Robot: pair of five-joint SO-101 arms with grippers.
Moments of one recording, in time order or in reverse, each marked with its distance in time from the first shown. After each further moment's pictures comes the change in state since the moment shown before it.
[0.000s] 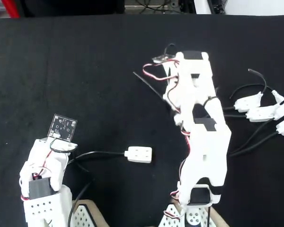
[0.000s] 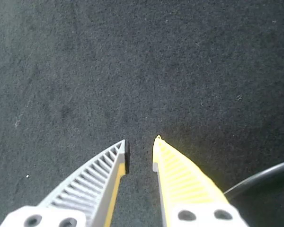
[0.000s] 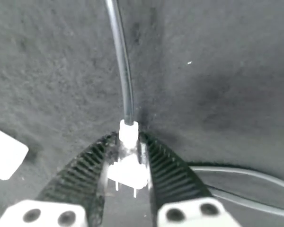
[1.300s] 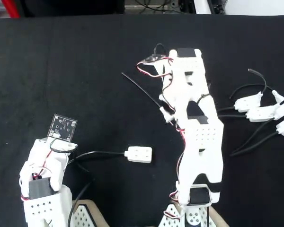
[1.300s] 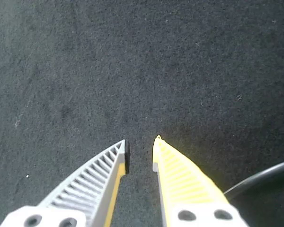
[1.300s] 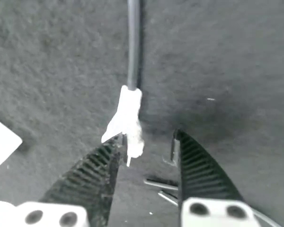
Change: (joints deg) left arm 0.0 0.0 0.0 0.0 0.0; right arm -2.9 8.2 -6.8 3.1 11.3
